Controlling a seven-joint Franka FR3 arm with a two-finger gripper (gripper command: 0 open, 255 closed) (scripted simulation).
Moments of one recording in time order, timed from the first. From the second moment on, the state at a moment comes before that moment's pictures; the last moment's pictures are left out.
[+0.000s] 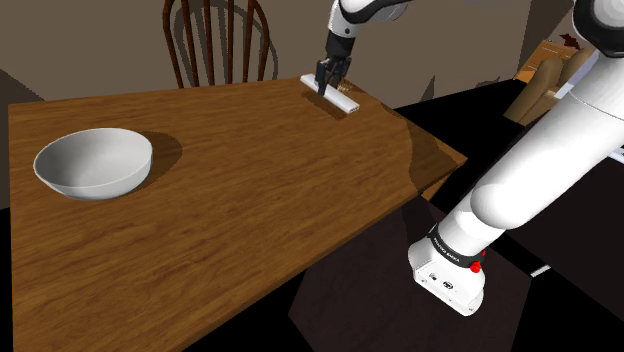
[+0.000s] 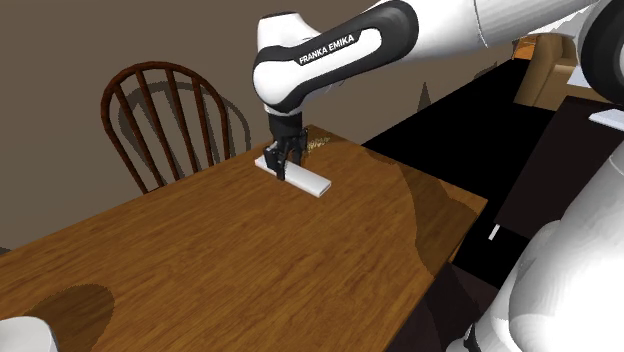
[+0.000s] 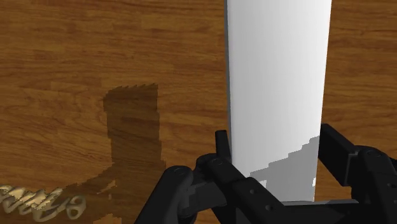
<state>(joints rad) -0.04 -0.03 0.07 -2.04 -0.02 2.02 -0.07</state>
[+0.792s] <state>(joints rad) 0.05 -0.02 0.17 -1.99 -0.02 1.97 0.12</state>
